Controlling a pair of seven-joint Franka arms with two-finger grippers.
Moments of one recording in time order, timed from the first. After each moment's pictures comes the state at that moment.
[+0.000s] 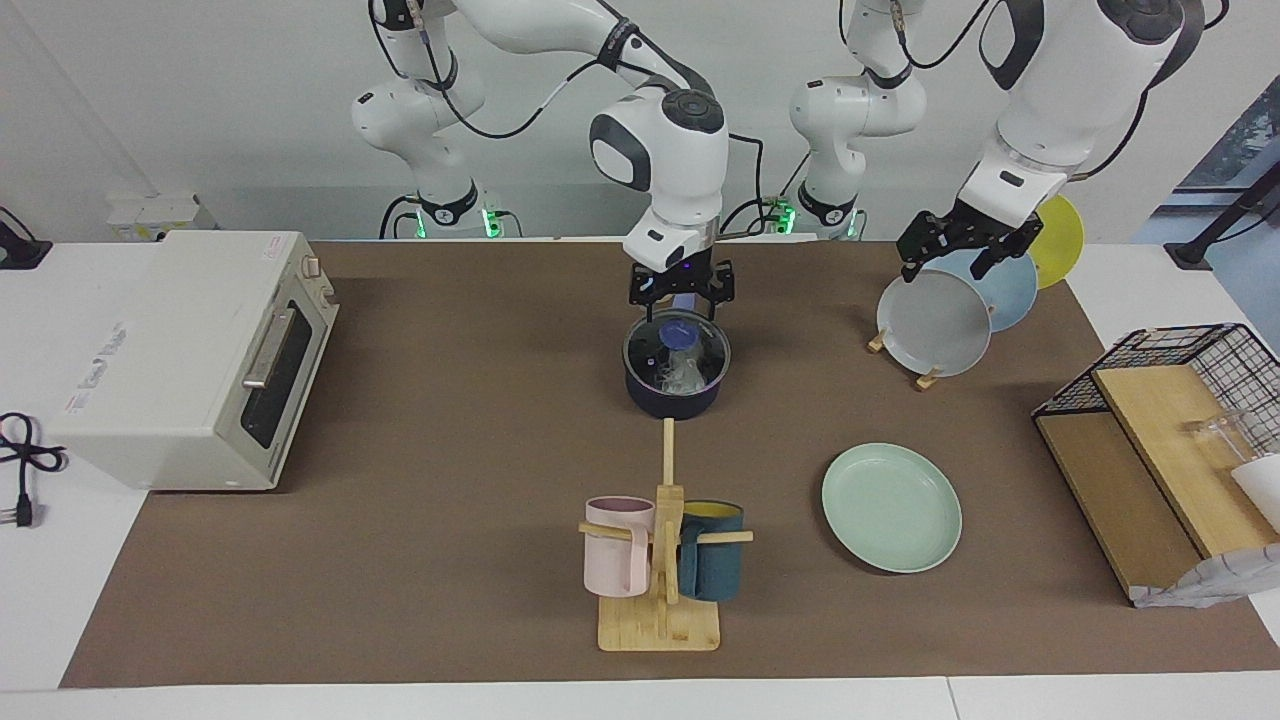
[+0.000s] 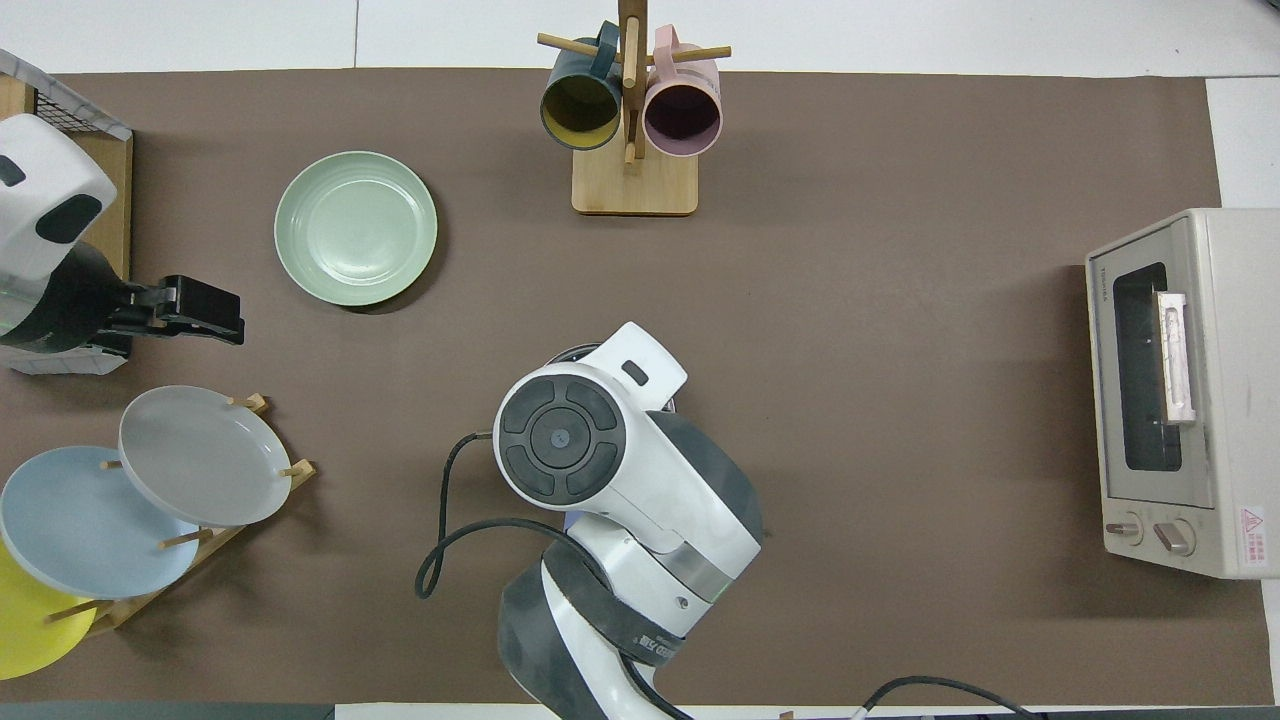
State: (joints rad) left arm -0.05 -0.04 -0.12 -1.66 -0.04 1.57 -0.14; right arm 0.69 0.28 0.08 -1.71 -0.06 2.05 0.80
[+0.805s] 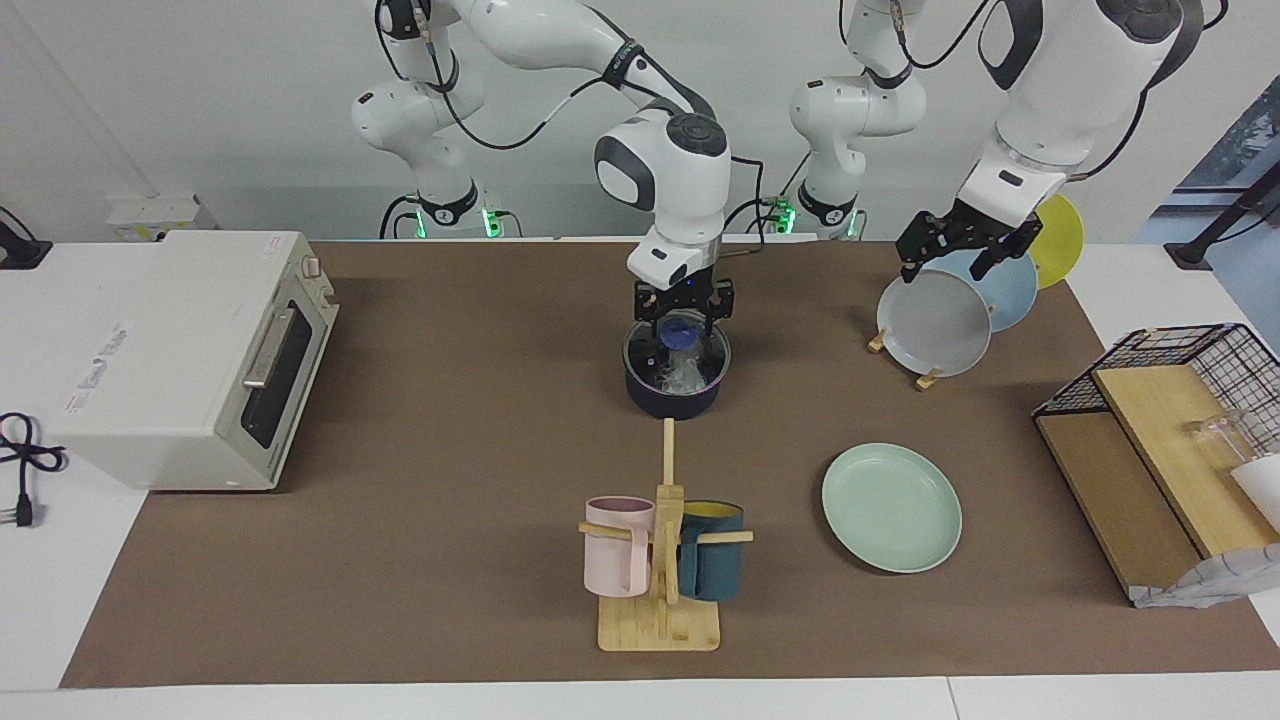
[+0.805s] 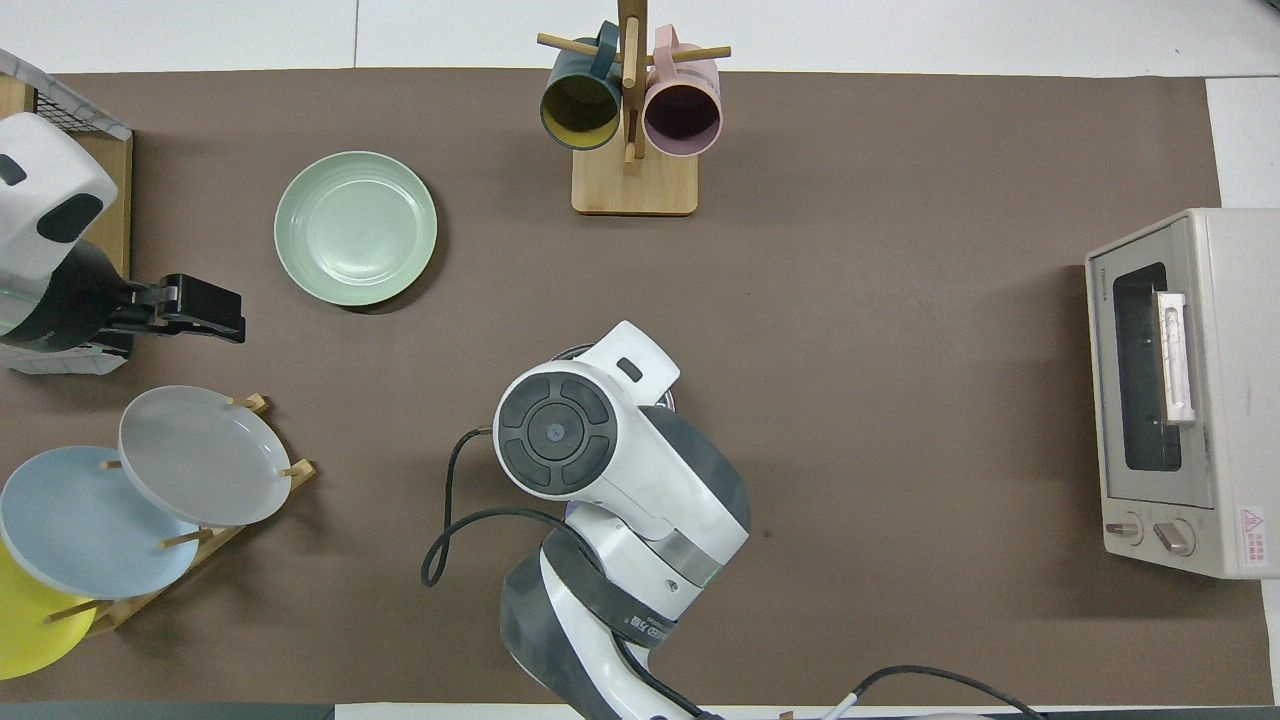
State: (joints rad) left arm -0.05 -0.04 -0.12 -1.66 -0.04 1.57 -0.14; right arm 0.69 0.31 0.08 -1.72 -0.07 2.08 0.80
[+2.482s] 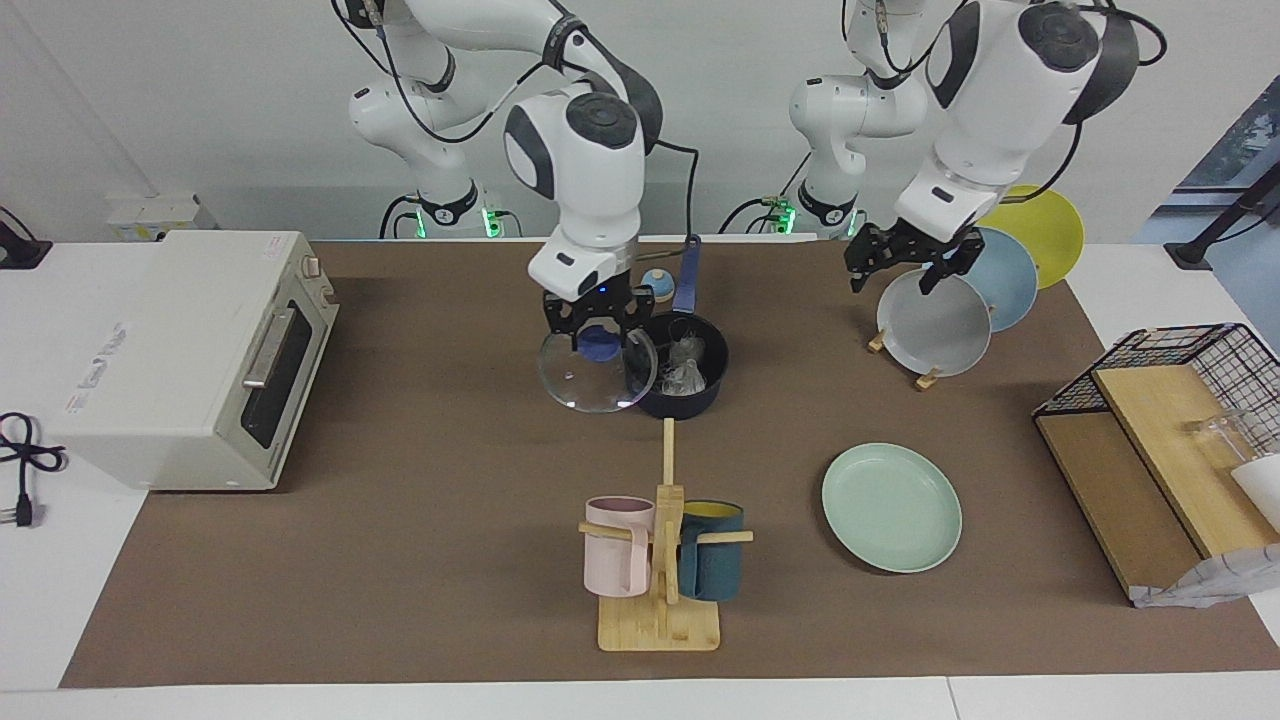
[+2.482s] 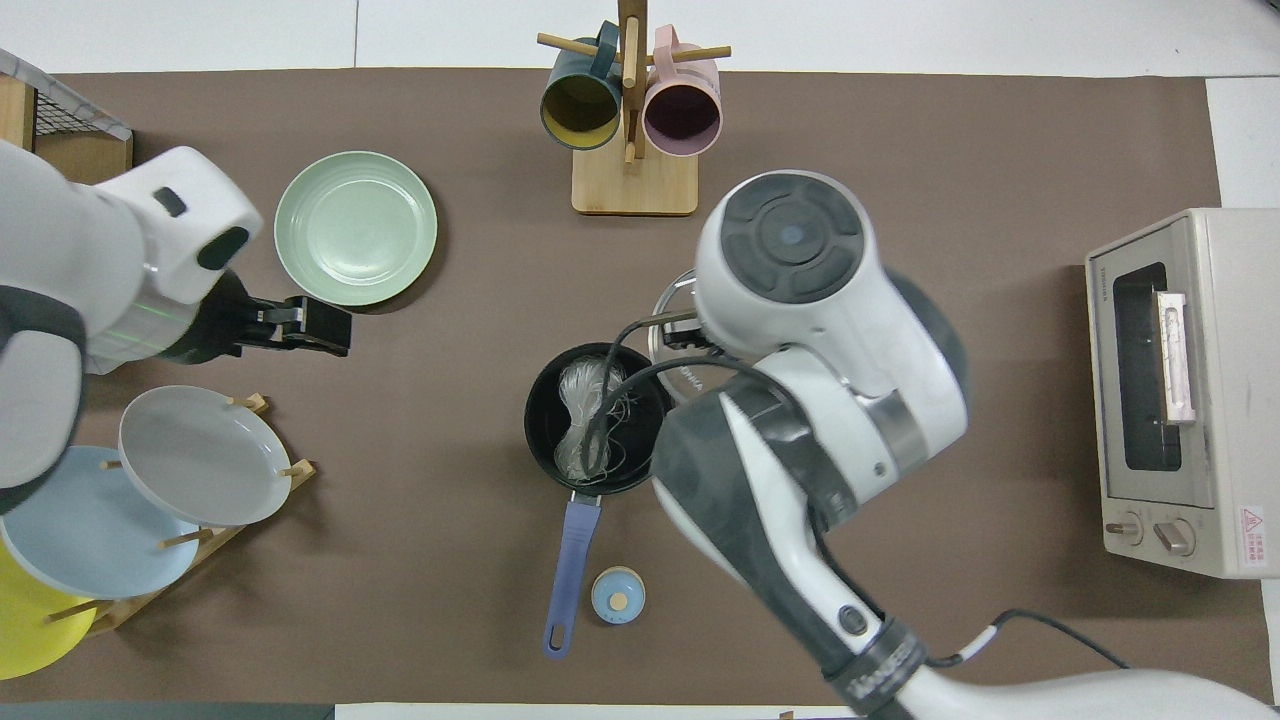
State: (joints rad) left arm -0.18 -0.04 -0.13 -1.77 -0.07 1.70 -0.20; right arm 0.43 0.24 0.05 -1.63 -0.07 1.85 0.40
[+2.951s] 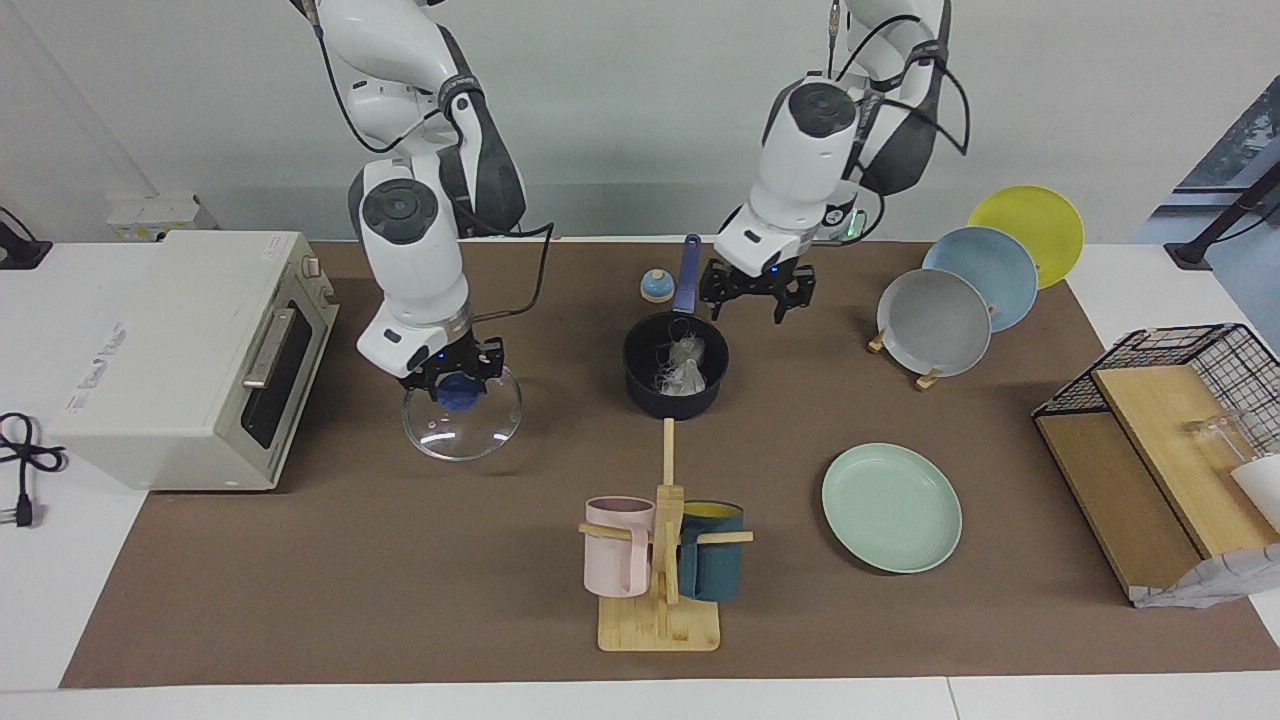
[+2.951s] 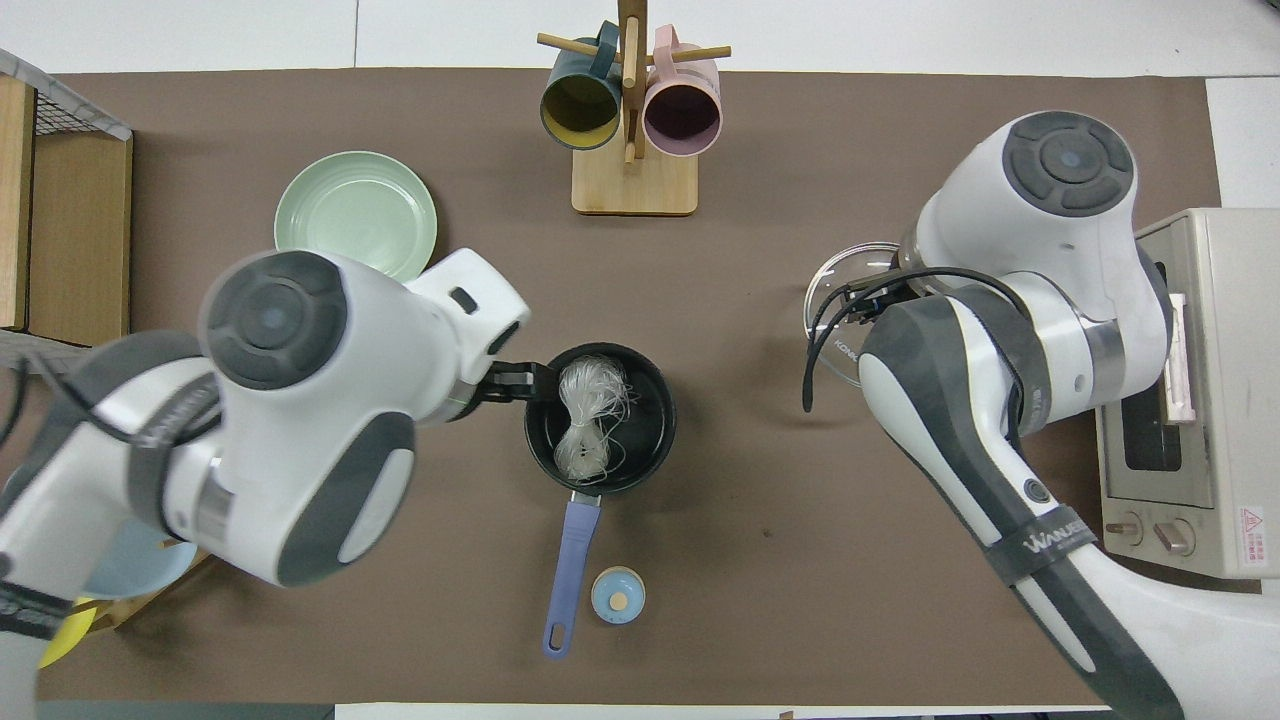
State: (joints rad) left arm -0.50 0.05 -0.14 -1.96 -0.08 2.05 -0.48; right arm 0.15 0.19 0.05 -1.87 -0.07 2.01 0.06
